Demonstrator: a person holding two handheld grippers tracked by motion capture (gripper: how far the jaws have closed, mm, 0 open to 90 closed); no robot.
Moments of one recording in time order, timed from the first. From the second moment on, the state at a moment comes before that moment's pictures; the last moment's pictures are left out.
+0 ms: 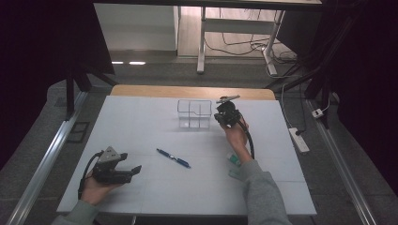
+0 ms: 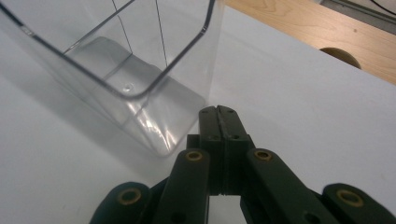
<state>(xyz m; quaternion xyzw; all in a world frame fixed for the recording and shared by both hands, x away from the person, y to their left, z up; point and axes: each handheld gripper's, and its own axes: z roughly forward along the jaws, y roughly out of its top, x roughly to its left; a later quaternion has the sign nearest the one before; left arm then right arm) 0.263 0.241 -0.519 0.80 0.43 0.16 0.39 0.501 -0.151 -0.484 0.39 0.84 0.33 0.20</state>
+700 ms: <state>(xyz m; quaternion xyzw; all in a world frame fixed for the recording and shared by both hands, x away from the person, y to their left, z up) 0.264 0.241 -0.519 0.80 0.43 0.16 0.39 0.408 -0.229 -0.463 0.38 0.82 0.40 0.18</state>
